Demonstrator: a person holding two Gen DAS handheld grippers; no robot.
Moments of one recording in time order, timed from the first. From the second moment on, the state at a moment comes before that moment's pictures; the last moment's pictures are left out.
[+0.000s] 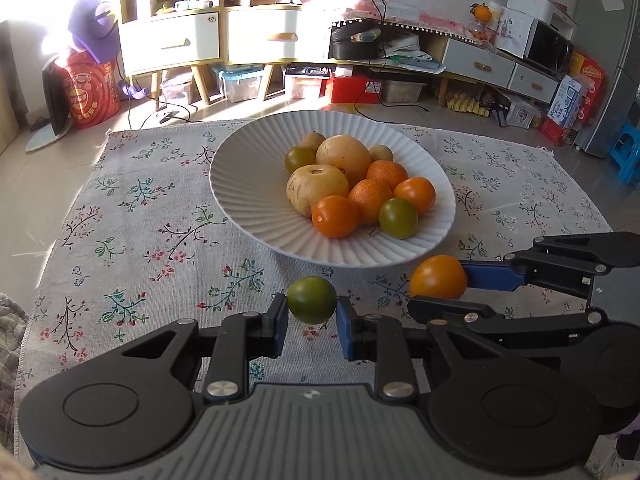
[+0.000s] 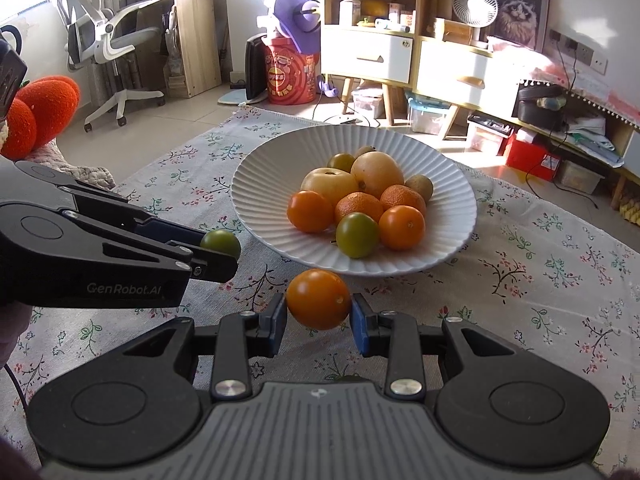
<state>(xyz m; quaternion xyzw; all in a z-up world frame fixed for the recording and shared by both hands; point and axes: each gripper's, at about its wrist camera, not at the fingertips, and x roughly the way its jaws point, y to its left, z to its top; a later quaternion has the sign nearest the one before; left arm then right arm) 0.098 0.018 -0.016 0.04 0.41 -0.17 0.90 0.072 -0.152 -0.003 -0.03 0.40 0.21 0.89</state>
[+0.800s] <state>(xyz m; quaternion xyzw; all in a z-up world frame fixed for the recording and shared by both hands) 0.143 0.025 -0.002 0.01 0.35 -0.18 0.92 0.090 -0.148 0.001 0.00 0.39 0.20 0.90</state>
